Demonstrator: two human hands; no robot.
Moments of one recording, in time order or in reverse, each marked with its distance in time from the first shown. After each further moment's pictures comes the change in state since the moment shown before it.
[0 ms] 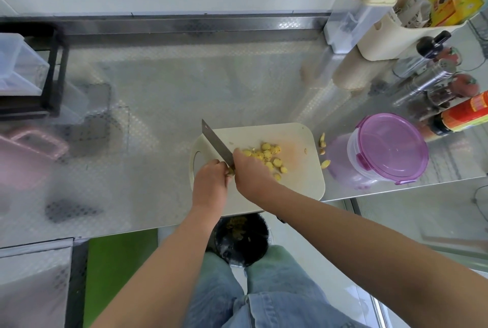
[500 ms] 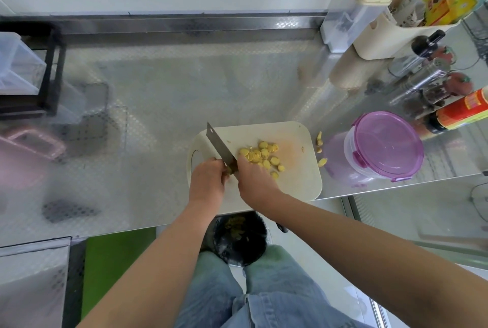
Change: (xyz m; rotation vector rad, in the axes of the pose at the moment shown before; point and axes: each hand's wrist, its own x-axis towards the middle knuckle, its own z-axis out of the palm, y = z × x) left_hand 0.005 -0.003 0.000 0.035 -0.031 0.021; right_hand -0.014 0.012 0.012 0.021 0.015 0.017
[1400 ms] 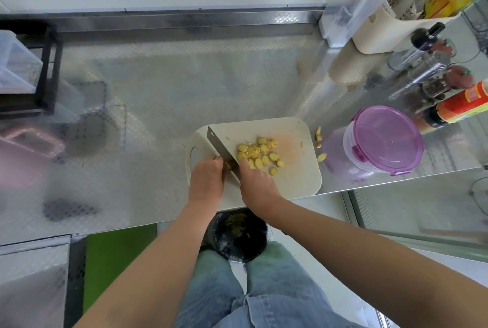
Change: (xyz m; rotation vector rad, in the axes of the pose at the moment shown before) left_hand -0.003 -0.003 0.007 0.033 0.077 0.047; right_hand -0.009 0.007 0.017 -0.071 0.025 0.018
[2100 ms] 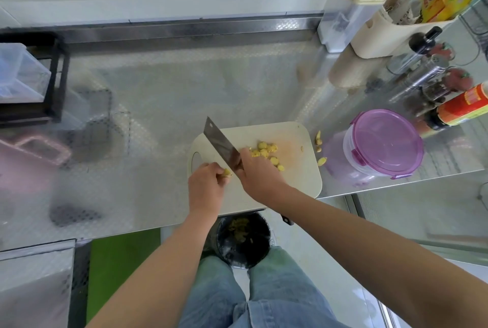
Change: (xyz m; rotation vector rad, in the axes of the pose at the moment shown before) left_hand -0.012 -0.002 0.002 -0.212 0.091 -0.161; right_hand 0.010 0.003 -0.032 0.119 0.048 -0.088
